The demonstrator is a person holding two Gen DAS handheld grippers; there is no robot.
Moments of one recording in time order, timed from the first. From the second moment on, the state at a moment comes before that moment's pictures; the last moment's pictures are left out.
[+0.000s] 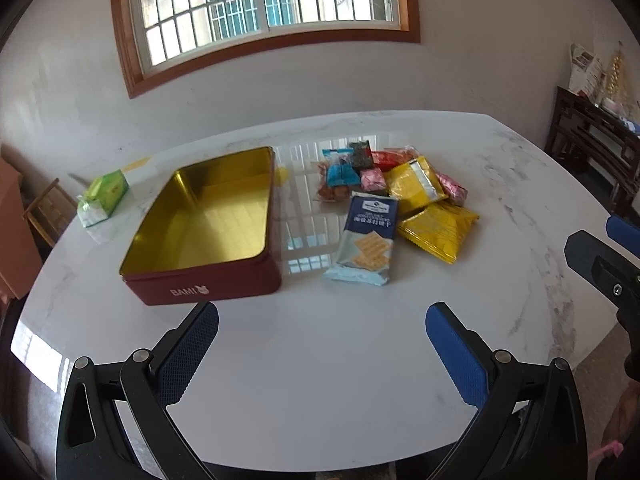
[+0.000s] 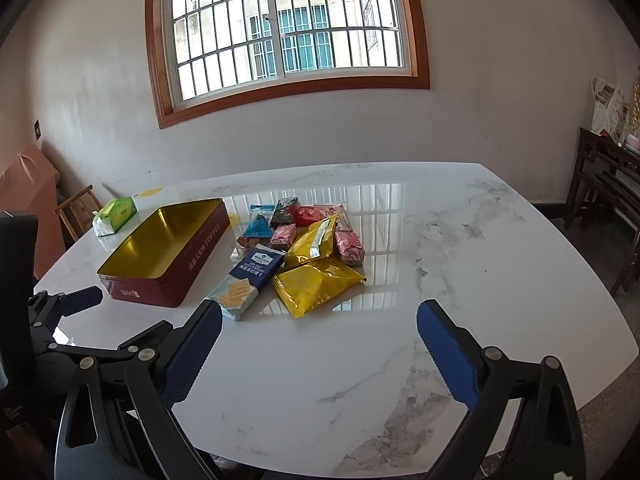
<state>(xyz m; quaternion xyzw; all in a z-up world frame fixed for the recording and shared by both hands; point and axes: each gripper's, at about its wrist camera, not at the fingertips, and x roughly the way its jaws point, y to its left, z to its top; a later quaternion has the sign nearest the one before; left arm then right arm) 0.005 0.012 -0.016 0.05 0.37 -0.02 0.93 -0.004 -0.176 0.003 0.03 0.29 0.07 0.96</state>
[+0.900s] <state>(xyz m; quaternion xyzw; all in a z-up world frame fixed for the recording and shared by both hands) 0.058 -0.014 -0.015 0.07 0.38 -0.08 0.92 0.018 -0.206 -0.025 0.05 0.33 0.05 0.94</state>
